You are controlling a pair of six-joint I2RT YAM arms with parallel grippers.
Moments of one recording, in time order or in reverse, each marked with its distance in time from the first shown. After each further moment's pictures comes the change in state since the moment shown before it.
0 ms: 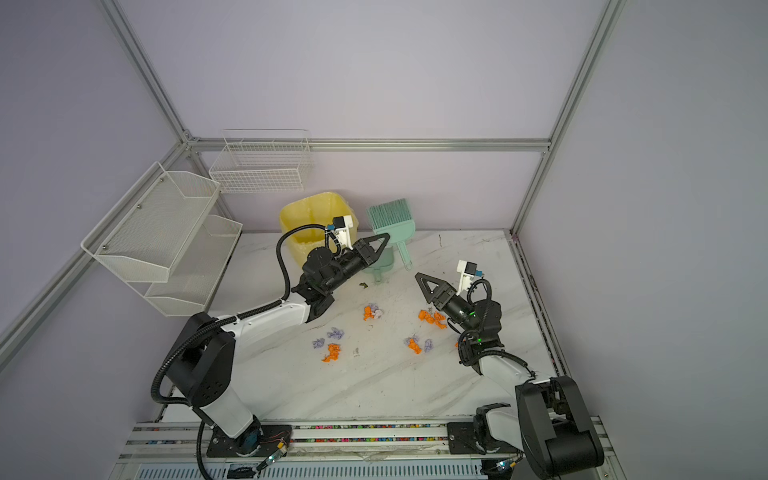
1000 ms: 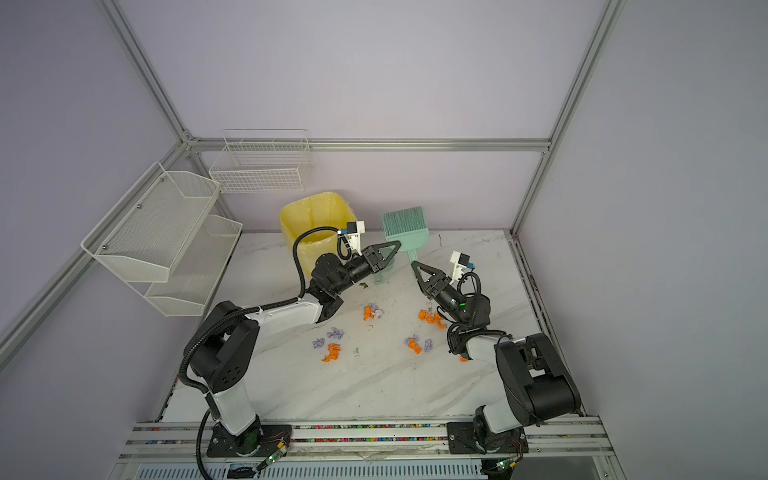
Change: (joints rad) left arm -0.008 0.117 0.000 0.190 0.132 -0.039; right arm 0.058 0.250 0.082 0.331 0.070 0.251
